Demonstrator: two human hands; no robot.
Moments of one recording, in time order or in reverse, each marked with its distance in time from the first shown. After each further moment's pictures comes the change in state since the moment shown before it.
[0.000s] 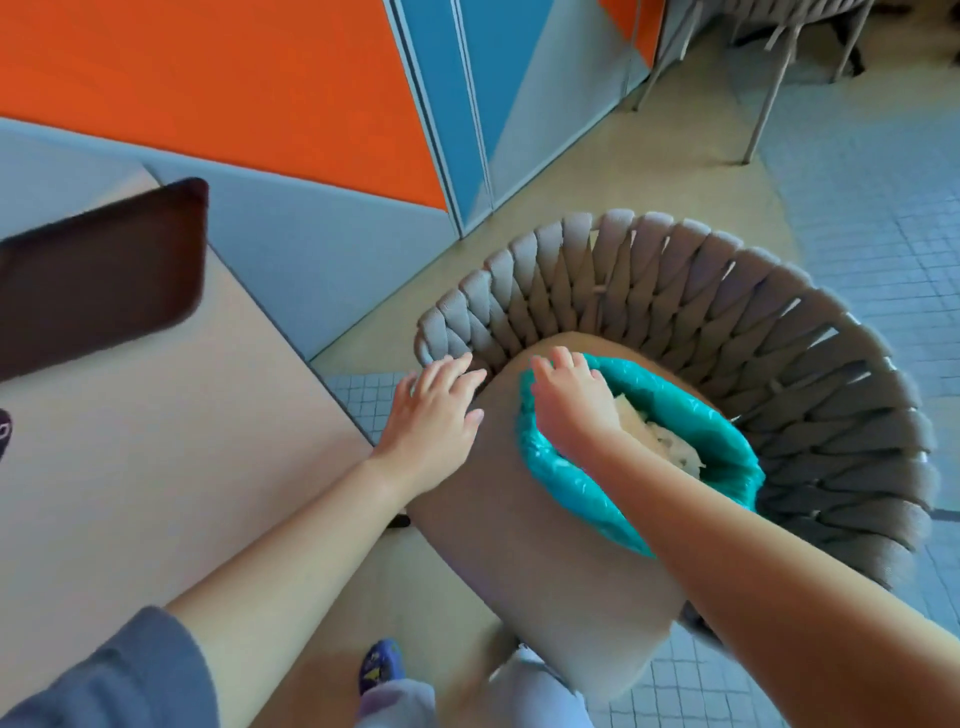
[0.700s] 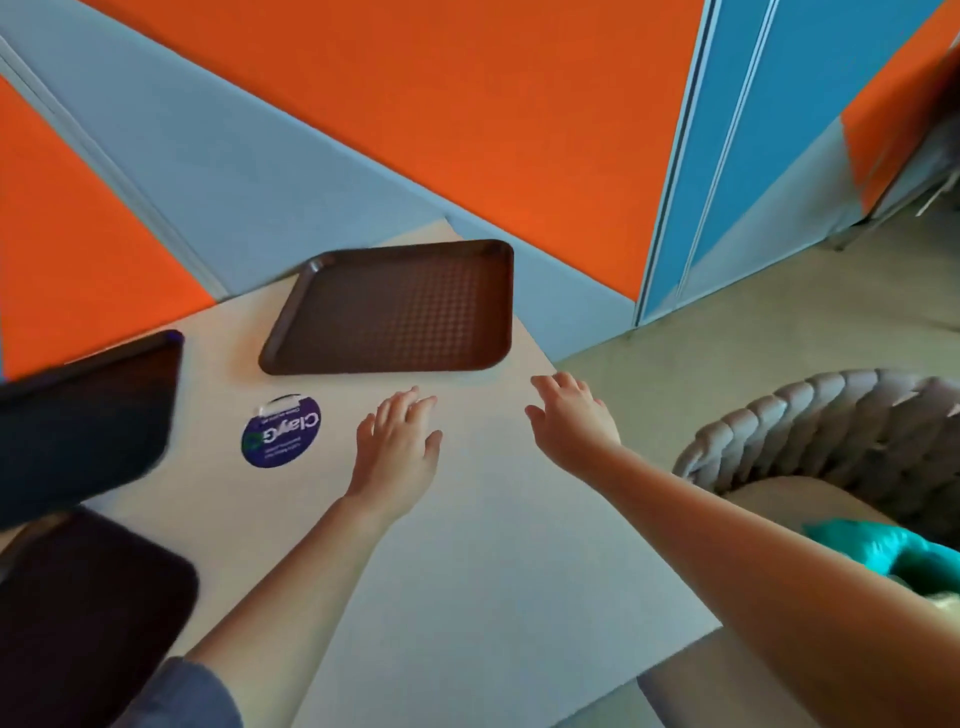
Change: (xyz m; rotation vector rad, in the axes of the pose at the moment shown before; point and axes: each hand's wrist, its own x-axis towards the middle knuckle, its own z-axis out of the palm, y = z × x) left_hand -0.138 -0.333 -0.095 -0.053 0.256 -0.522; right_hand 0.093 -0.353 -0.014 0.157 -0.078 -0.255
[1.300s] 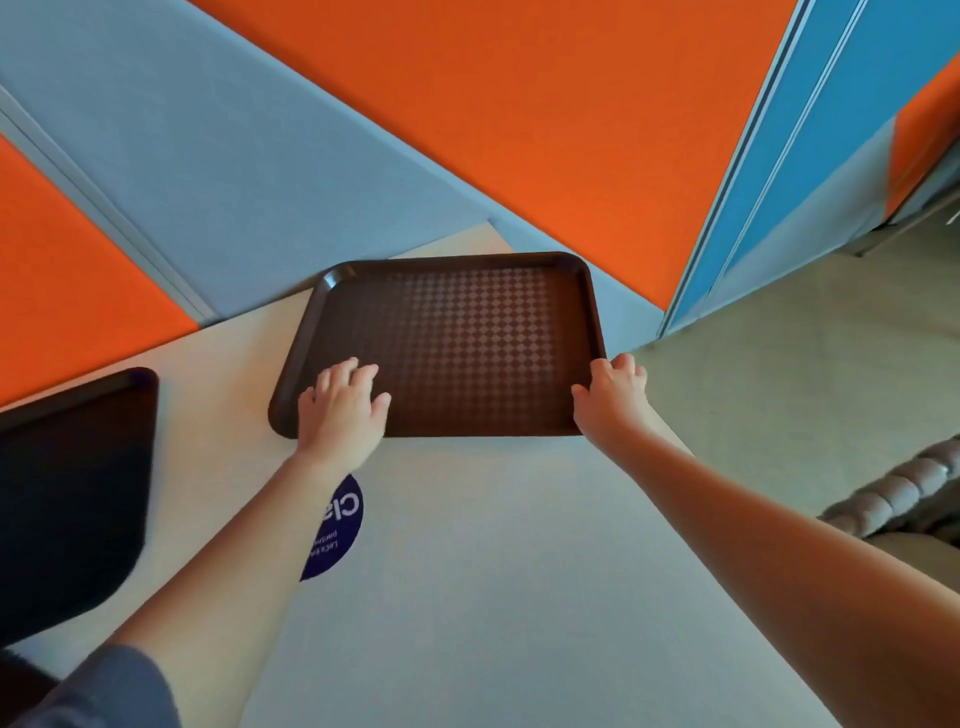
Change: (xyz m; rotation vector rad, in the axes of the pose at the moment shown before) left_hand 0.167 -0.195 0.009 0.086 -0.022 -0.131; right_hand 0.174 -0.063 0.060 0.002 0.075 0.342
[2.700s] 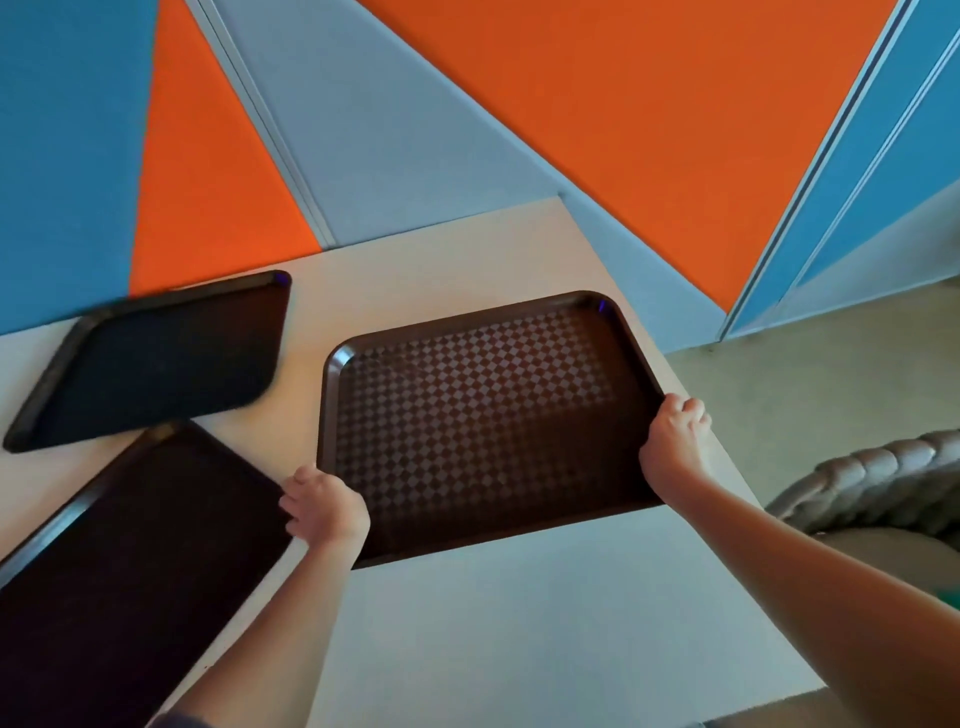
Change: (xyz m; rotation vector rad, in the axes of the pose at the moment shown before) left_hand -0.246 0.004 0.008 -0.273 0.088 -0.990; right_hand -0.128 0.085 -0.008 -0.096 0.015 -0.050
